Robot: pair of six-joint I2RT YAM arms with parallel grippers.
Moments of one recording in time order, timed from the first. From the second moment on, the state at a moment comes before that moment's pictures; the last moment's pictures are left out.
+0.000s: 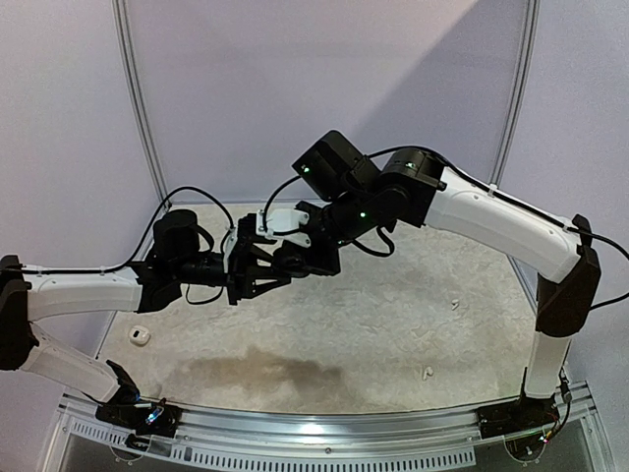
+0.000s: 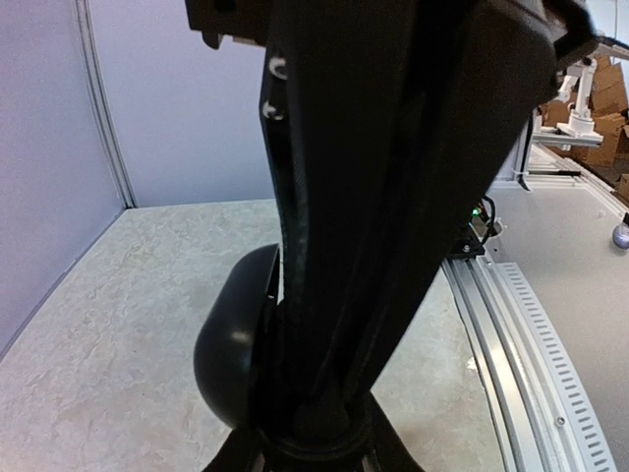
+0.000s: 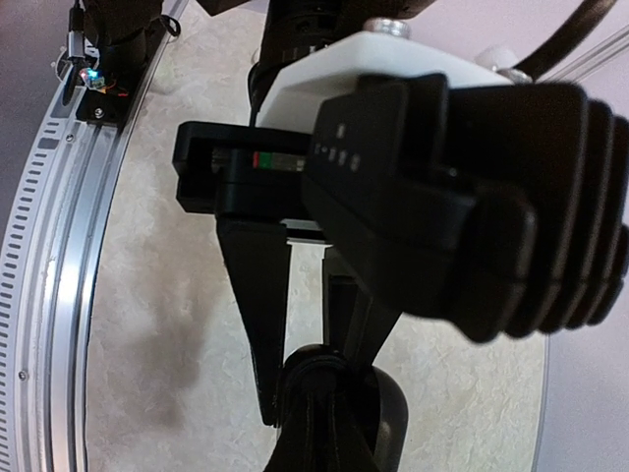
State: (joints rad) left arm -0.68 1.30 0.66 0.48 0.82 0.20; right arm 1.13 1.93 2.09 -0.97 -0.08 -0.59
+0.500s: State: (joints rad) left arm -0.68 1.30 0.66 0.48 0.80 0.18; right arm 1.14 1.93 2.10 -0.97 -0.06 -0.56
